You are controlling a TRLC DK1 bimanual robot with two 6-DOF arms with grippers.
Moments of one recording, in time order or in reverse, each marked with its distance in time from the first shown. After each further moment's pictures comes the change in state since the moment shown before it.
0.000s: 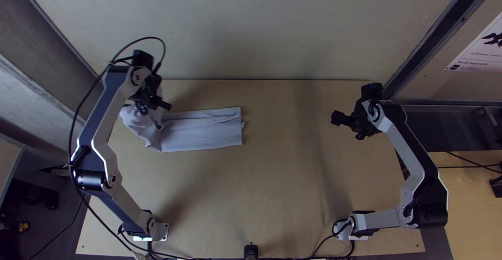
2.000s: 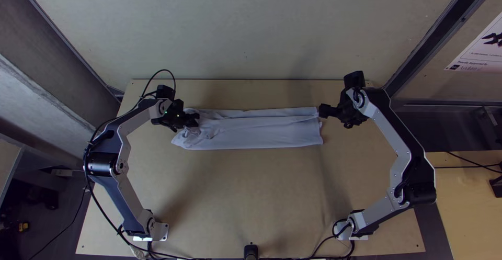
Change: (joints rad) left arm 0.041 0.142 -0.485 0.587 0.679 -0.434; right arm 0.114 0.164 0.201 -0.079 0.021 -0.012
